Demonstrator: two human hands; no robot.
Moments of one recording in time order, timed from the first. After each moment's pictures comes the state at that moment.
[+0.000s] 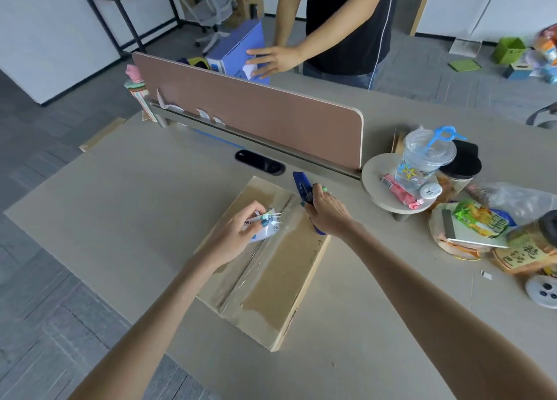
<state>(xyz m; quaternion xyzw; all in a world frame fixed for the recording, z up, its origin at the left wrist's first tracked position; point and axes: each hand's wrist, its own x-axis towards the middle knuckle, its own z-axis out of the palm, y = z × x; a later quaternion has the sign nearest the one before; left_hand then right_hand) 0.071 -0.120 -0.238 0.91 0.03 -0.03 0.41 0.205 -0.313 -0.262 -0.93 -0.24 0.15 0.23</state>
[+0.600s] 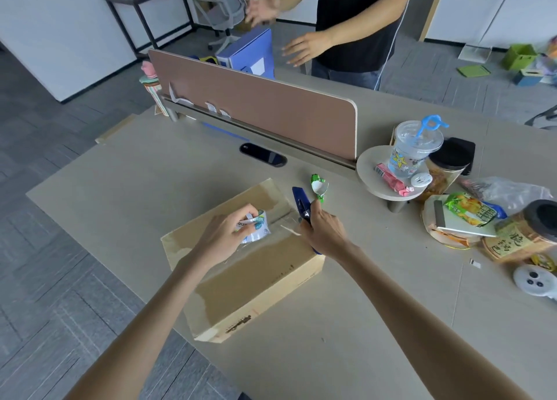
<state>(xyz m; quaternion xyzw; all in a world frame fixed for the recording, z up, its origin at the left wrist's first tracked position) 0.016 -0.144 -0.233 0.95 0.08 -0.01 0.30 0.130 -0.349 -0.271 -0.93 -0.25 0.15 0.24</state>
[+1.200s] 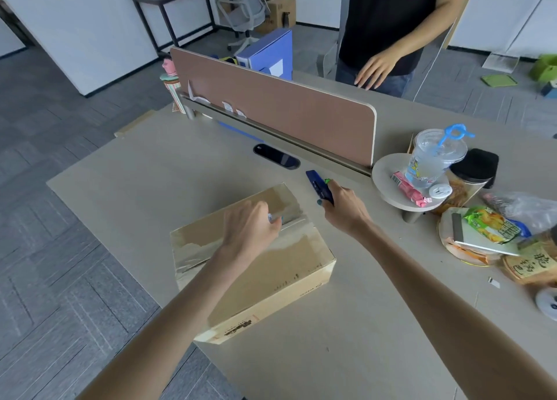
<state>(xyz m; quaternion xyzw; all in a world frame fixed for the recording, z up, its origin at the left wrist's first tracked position) 0.040 -0.192 -0.204 0.97 0.23 0.03 0.04 0.183 -0.345 -0.257 -0.92 -0.26 0.10 0.28</state>
